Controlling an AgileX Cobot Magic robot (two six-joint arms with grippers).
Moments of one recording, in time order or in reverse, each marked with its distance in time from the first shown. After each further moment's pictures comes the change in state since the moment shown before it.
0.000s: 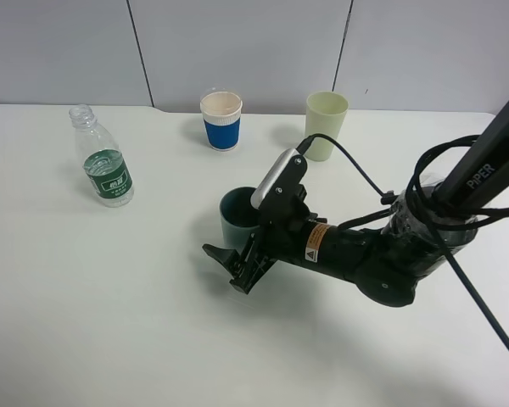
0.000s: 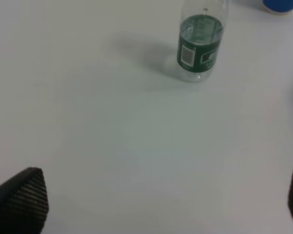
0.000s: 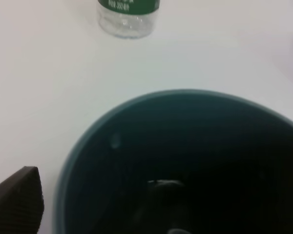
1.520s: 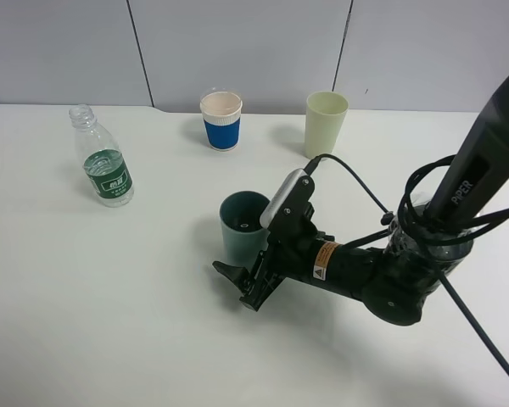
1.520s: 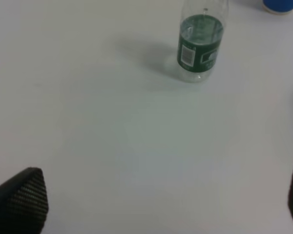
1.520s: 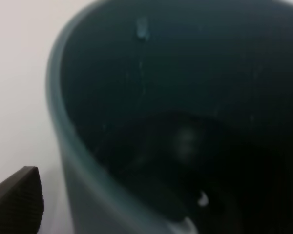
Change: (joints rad) left arm 0.000 0.000 0.000 0.000 0.000 0.000; right arm 0.000 0.073 0.048 0.021 -0.089 -0.021
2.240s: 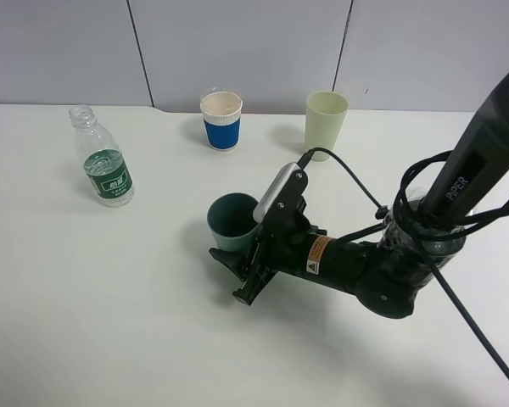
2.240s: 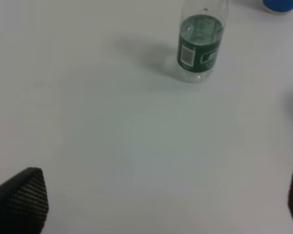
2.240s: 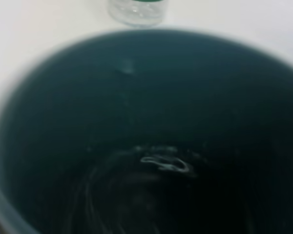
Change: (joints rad) left arm 0.000 0.000 0.000 0.000 0.000 0.000; right arm 0.000 0.000 -0.032 -0.025 -0.001 0.003
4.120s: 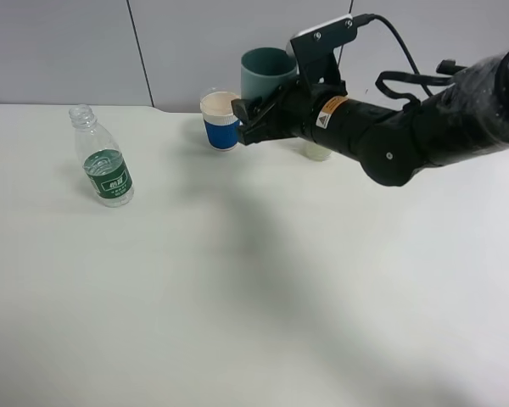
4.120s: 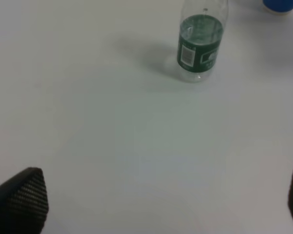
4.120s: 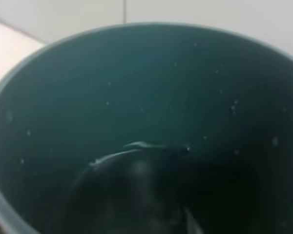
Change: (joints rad) left arm 0.000 0.000 0.000 0.000 0.000 0.000; right arm -0.150 -0.343 -0.317 0.184 0.557 0.157
